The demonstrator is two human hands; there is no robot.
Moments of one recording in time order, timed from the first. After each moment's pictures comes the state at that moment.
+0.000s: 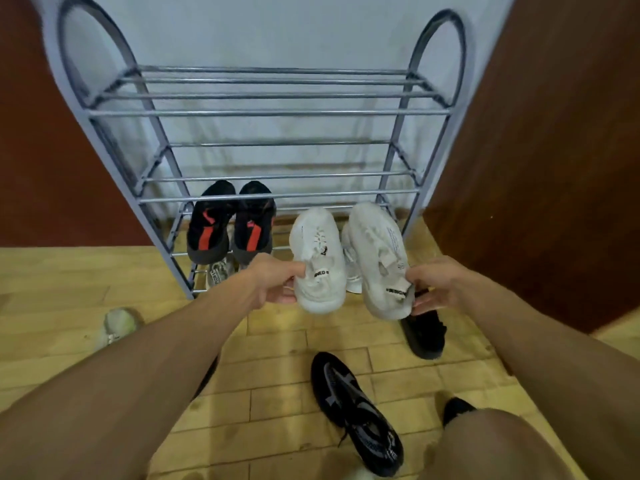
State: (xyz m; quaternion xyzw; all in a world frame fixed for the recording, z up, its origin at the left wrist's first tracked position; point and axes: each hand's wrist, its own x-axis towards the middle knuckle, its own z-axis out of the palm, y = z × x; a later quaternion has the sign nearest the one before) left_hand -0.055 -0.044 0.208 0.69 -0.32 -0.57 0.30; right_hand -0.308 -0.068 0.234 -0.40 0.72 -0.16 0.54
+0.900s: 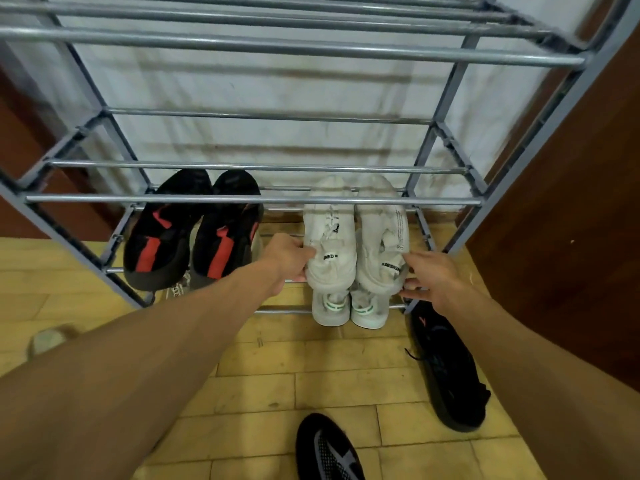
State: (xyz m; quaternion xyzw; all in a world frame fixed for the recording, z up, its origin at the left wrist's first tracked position) left_hand -0.070 -0.213 0.120 0.71 -0.36 -0.51 0.33; right_hand -0.280 -0.240 0.117 -0.36 0.70 -0.29 0.54
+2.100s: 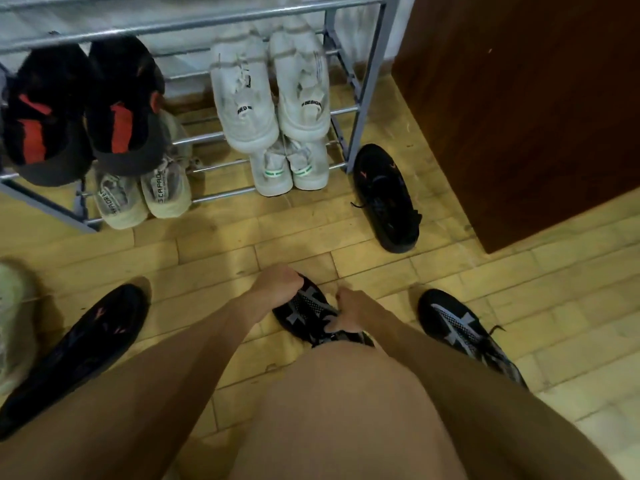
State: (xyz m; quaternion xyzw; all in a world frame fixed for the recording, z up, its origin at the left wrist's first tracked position) left_hand -0.152 -0.028 0.011 0.70 -0.47 -0.54 0.00; right_hand -0.309 -0.003 -0.039 -0.60 0.63 0.22 0.44
